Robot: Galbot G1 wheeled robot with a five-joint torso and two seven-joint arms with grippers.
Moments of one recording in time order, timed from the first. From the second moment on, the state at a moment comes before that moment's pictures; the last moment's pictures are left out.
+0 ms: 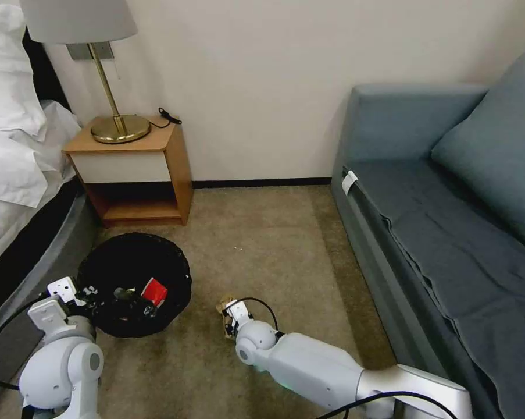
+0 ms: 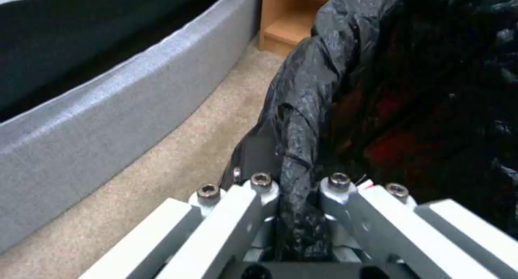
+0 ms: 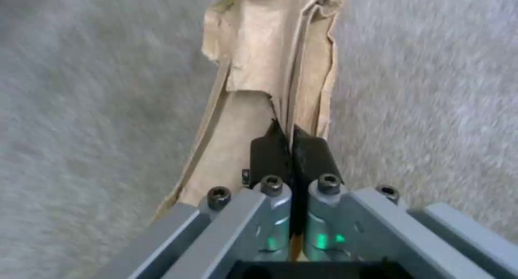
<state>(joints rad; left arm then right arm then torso) 1.38 -1.49 -0.88 -2.13 -0.39 0.66 -0.36 -0.54 1.40 -0.77 1.19 0.98 -0.42 0.58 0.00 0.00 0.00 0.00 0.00</state>
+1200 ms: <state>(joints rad) 1.38 -1.52 -0.83 -2.14 -0.39 0.68 -0.36 -0.40 1.49 -0.73 1.66 1.15 -0.41 0.75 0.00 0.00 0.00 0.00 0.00</state>
